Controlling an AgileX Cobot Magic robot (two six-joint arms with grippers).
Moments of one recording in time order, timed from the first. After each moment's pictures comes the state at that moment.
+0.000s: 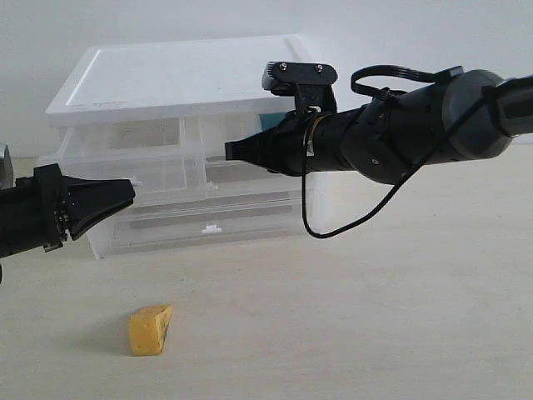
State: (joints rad) left arm 0.11 1.83 -0.66 1.16 -1.22 -1.43; right arm 0.56 1.95 -1.30 -0.48 -0.10 0.72
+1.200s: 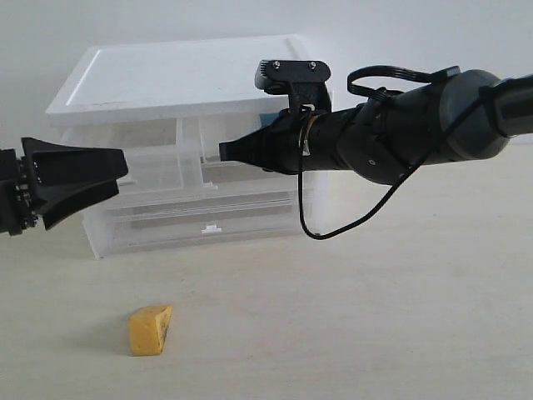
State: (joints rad) left arm 0.11 1.49 -0.59 1.34 -1.21 -1.51; right arm 0.57 1.95 -1.30 -0.48 -0.11 0.69
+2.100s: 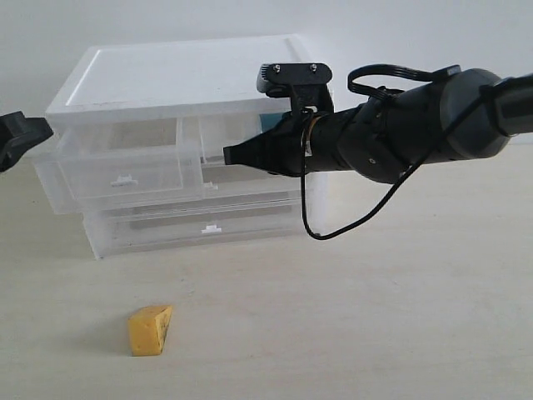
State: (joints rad) left arm 0.13 1.50 -0.65 0.85 -0.76 -1.08; right arm 0.57 1.95 -1.30 -0.48 -0.07 0.68
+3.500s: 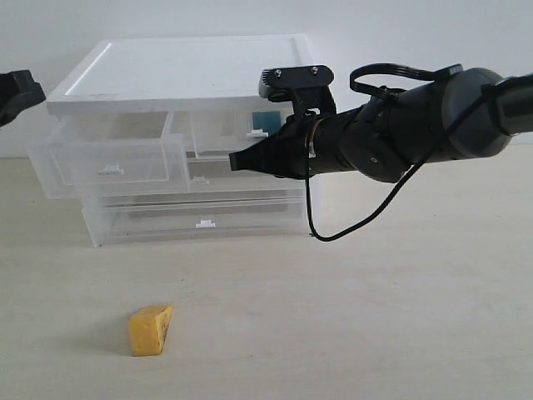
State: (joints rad) left arm 0.13 1.57 -0.90 1.05 -0.55 -1.23; right arm 0.56 1.95 -1.30 -0.48 -0.03 0.64
